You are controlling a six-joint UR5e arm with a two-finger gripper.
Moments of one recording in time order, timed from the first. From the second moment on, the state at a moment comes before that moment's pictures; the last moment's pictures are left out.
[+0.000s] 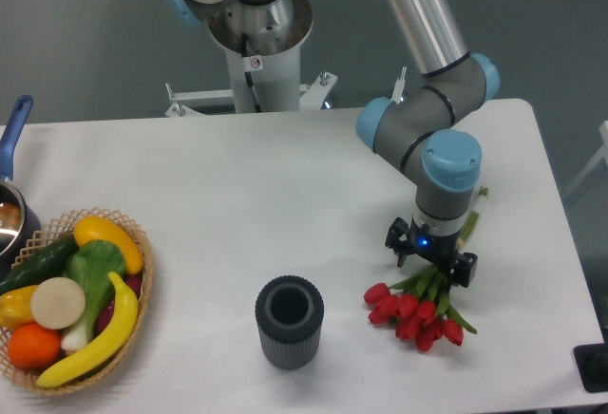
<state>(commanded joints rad) 2.67 -2.16 -1.70 -0.66 1.51 1.27</state>
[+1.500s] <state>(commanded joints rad) 2.67 -2.09 -1.44 -1.02 1.61 1.23</state>
